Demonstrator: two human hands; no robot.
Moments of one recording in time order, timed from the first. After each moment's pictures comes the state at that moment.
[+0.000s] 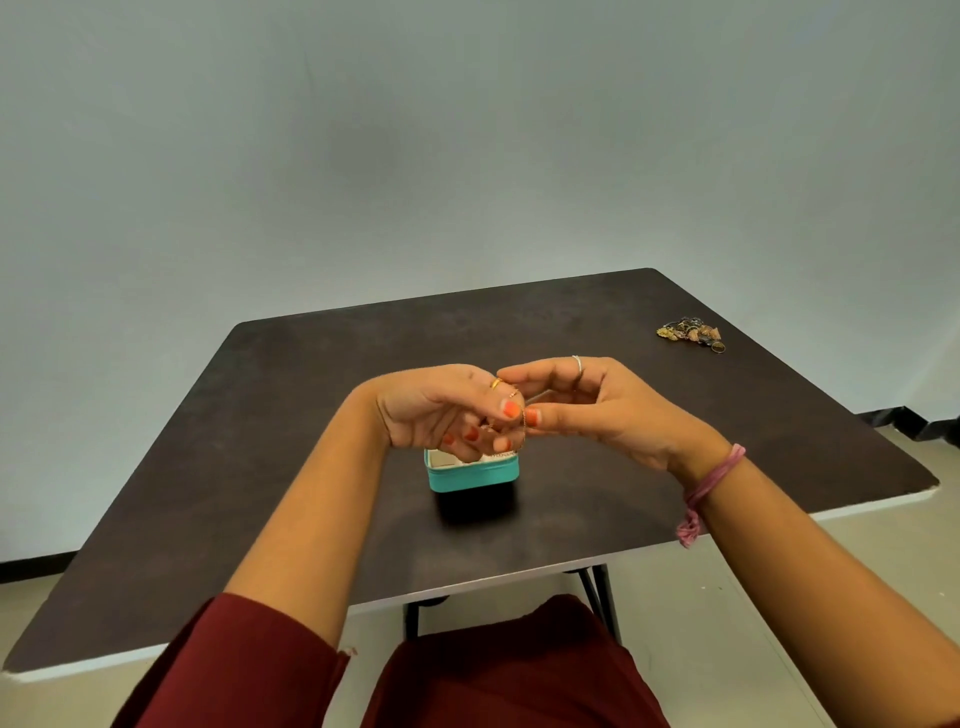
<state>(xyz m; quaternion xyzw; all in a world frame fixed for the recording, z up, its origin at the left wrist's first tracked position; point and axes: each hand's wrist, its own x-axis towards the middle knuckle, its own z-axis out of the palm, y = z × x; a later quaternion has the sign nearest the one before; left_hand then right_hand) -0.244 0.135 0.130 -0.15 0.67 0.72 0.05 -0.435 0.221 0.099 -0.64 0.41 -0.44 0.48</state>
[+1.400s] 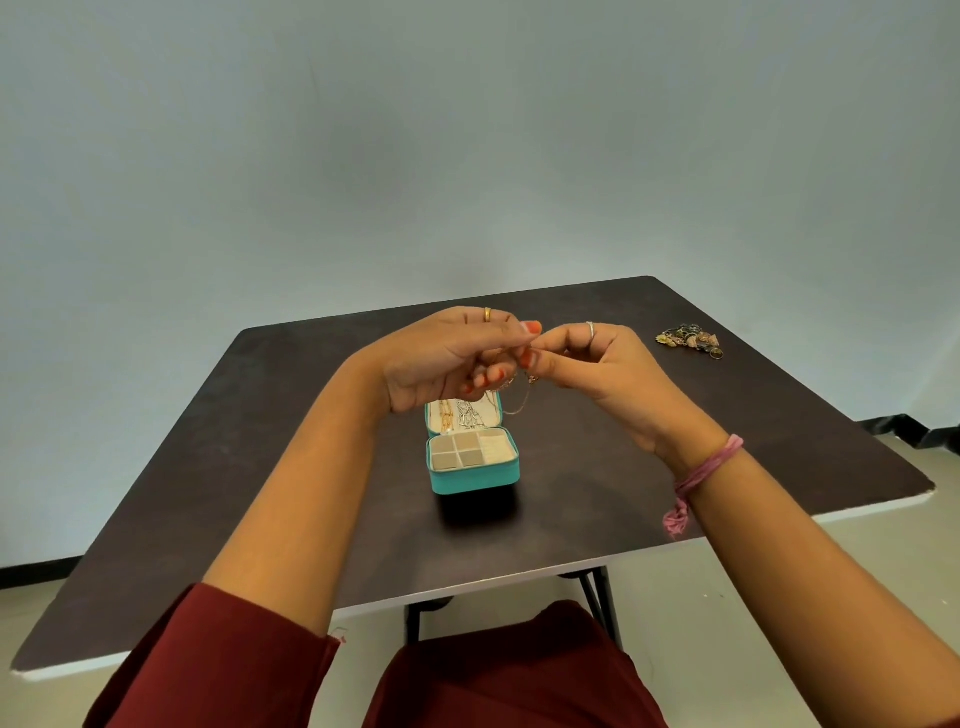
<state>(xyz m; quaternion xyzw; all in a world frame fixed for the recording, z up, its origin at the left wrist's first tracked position) -0.253 0.153 0.170 -0.28 0.73 0.60 -0.15 -0.419 0.224 0.125 -0.61 0.44 -0.55 0.36</state>
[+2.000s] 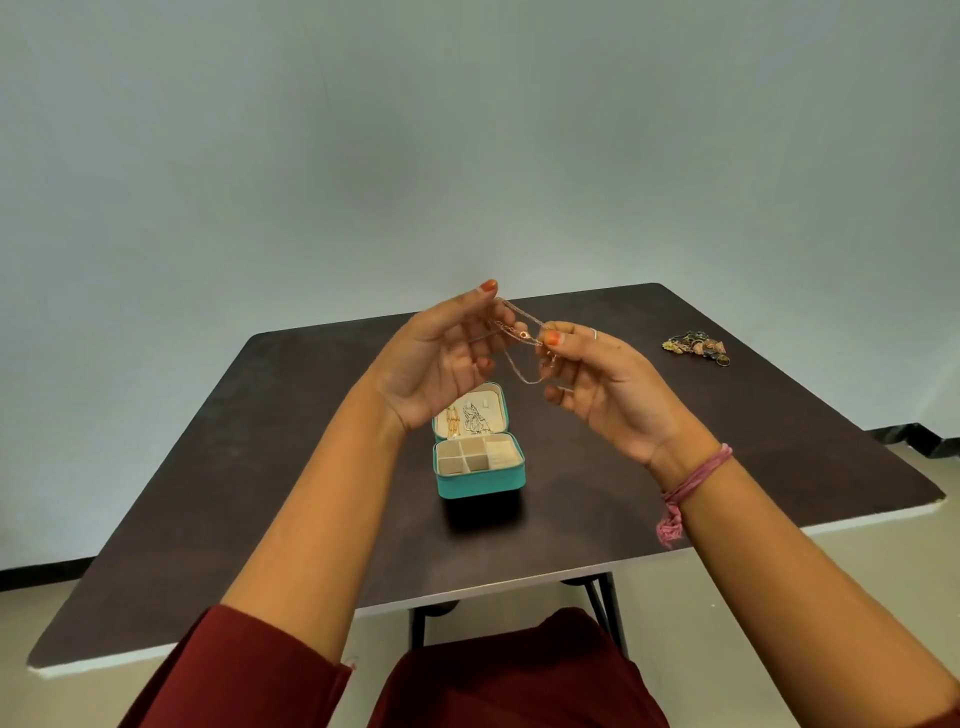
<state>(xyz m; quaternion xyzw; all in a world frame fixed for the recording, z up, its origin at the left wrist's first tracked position) -0.248 0.149 0.155 -0.19 0.55 0.74 -0.34 -0.415 0.218 0.122 -0.45 0.37 -0.61 0.54</state>
